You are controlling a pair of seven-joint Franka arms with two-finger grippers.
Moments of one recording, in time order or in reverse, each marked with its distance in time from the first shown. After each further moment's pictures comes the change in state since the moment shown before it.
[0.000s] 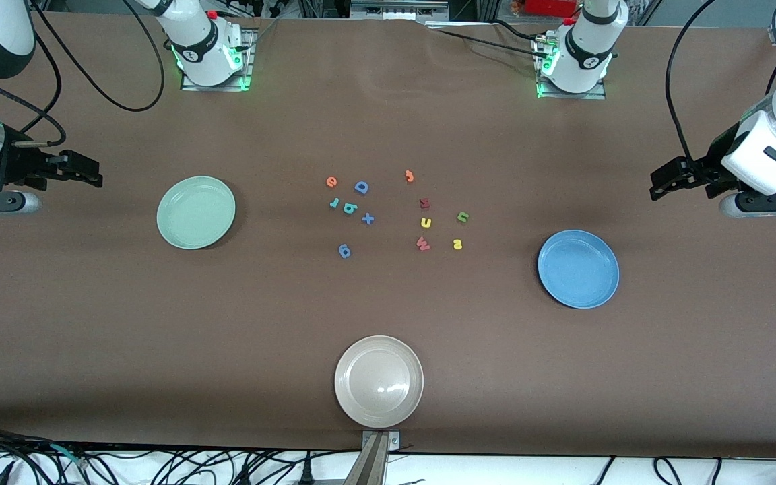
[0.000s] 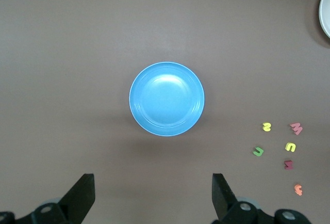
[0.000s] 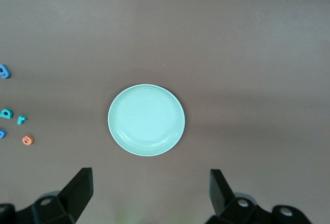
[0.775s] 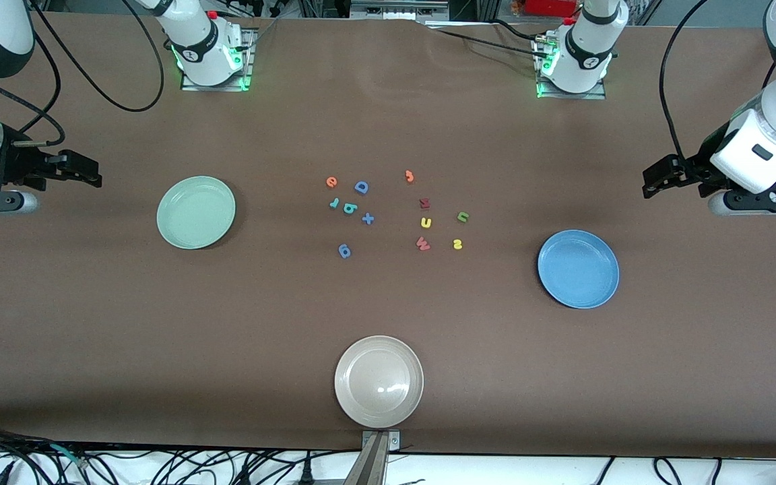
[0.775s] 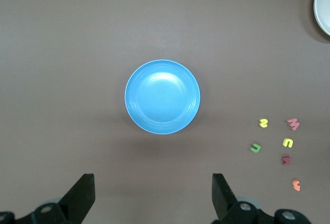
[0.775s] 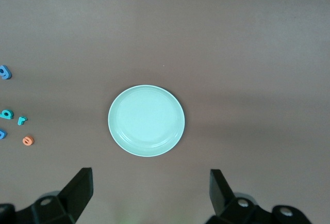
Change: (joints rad) left arm -0.002 0.000 -0.016 0.000 0.000 -0.006 0.000; right arm 0.000 0.000 0.000 0.004 0.000 0.000 0.000
